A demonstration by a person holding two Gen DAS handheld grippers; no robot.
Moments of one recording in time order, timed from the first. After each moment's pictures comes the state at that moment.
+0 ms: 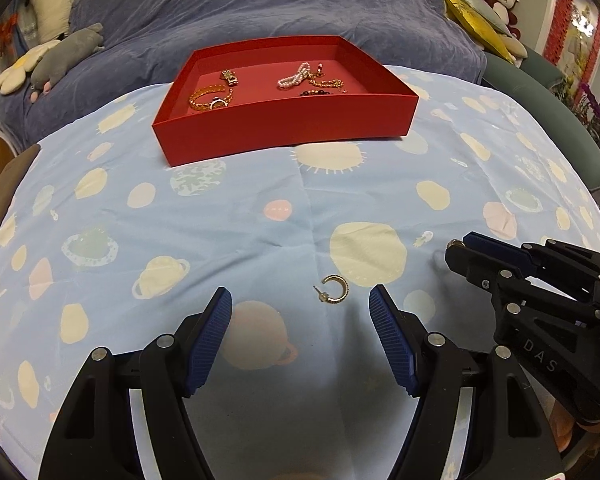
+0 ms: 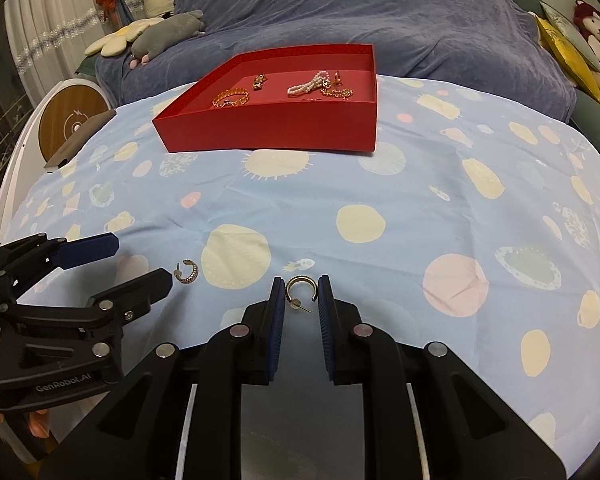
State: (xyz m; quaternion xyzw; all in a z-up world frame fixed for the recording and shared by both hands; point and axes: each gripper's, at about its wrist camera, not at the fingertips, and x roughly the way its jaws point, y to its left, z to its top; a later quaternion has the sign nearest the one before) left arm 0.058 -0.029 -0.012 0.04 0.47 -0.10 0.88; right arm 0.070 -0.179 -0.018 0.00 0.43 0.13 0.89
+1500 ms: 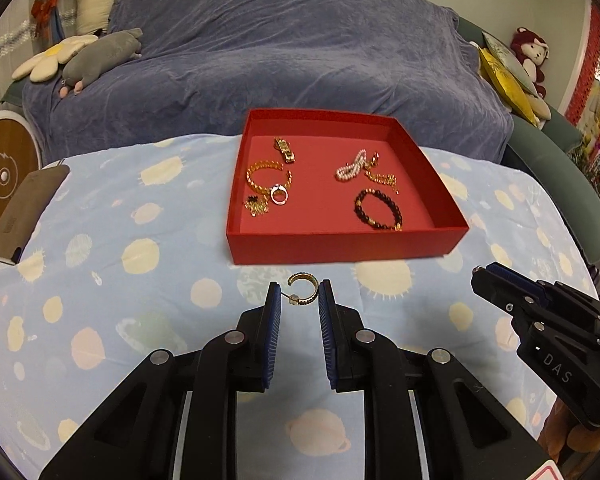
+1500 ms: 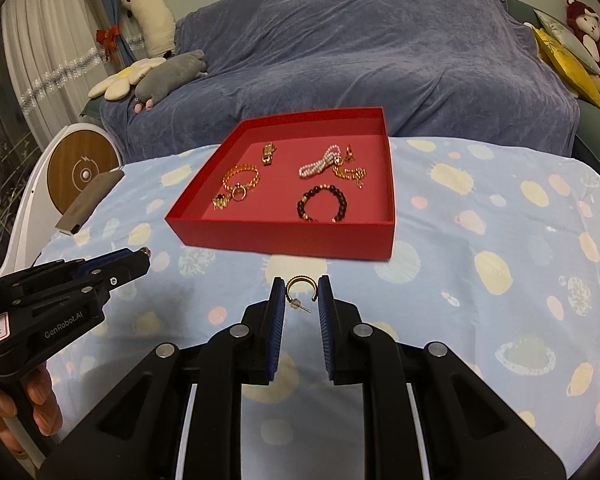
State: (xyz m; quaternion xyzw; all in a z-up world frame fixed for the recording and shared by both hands) left arm 0.120 0.022 0.057 -0.02 0.42 -0.06 0.91; right arm 0.131 -0.163 0.047 0.05 0.38 0.14 0.91
